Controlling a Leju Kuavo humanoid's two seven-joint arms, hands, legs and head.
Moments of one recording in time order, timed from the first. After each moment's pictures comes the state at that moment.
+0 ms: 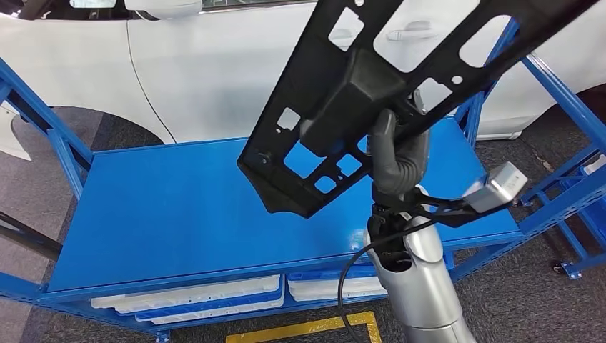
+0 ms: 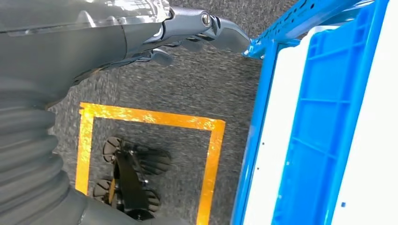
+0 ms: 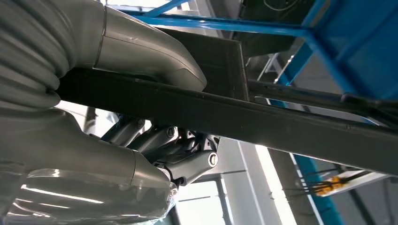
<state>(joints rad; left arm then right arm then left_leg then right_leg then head) -0.03 0.02 0.13 -0.19 0.30 0.20 -0.61 -0.44 0.15 0.33 -1.70 -0.23 0.00 -0.58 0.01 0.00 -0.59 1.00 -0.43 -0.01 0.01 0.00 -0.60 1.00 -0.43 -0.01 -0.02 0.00</state>
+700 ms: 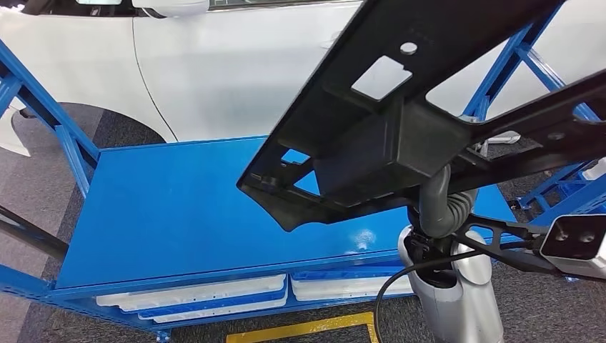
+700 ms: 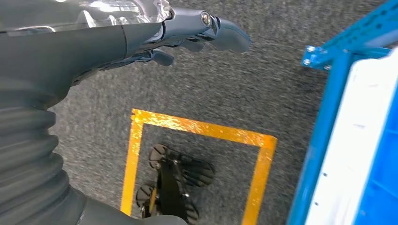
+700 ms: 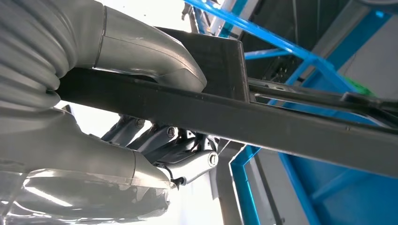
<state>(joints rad) -0.03 0.01 0.15 -0.19 0.25 0.29 -0.37 -0.40 0.03 0.31 -1.93 -0.30 0.25 -0.57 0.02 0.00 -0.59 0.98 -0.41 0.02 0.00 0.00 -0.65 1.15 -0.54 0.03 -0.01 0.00</state>
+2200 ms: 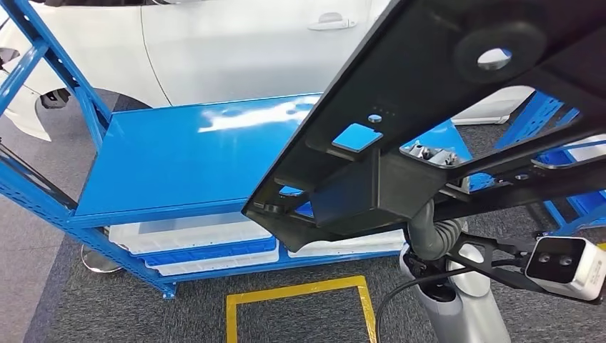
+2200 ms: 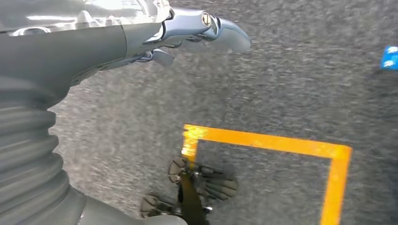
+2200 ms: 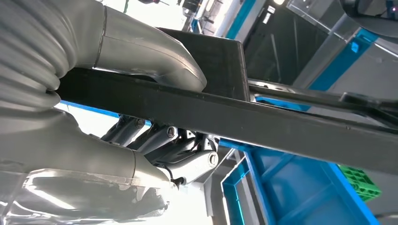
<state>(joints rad) -0.03 0.01 0.14 -0.19 0.19 0.34 -0.35 -0.35 -0.03 0.37 -1.92 -0.28 0.27 -0.65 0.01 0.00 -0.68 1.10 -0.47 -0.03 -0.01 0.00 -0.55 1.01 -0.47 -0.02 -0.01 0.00</state>
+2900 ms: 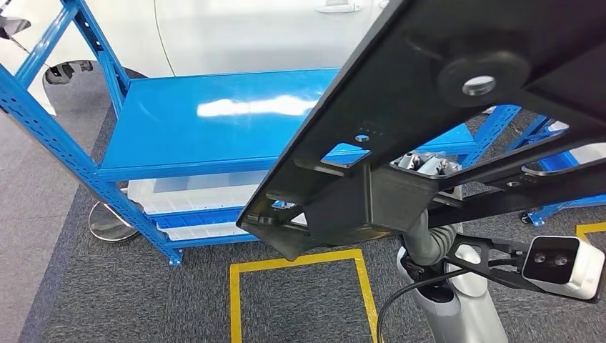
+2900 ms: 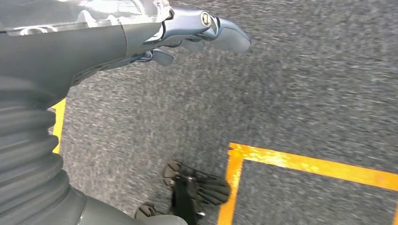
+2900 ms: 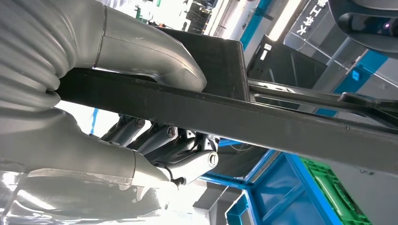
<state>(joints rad) -0.03 0.01 0.14 -0.19 0.20 0.36 -0.33 -0.35 -0.03 0.38 -1.91 -0.30 0.33 -0.63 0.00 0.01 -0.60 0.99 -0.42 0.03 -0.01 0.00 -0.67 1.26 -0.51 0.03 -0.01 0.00</state>
